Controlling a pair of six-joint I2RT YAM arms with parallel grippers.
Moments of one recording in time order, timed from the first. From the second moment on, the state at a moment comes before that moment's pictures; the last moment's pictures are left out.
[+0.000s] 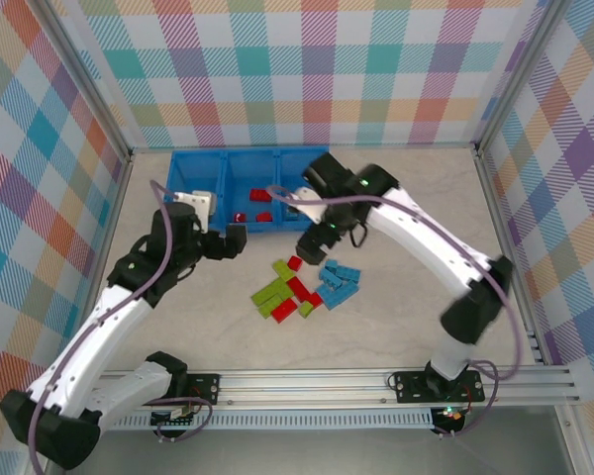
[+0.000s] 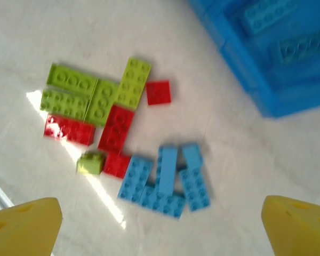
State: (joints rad) left arm -0.42 0.98 0.98 -0.66 -0.04 -0.28; right arm 0.78 1.64 1.75 -1.29 -0.06 -0.19
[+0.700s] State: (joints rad) left arm -0.60 1.53 0.84 -0.68 0.14 -0.39; right arm 0.80 1.33 1.24 -1.10 -0.21 0.10
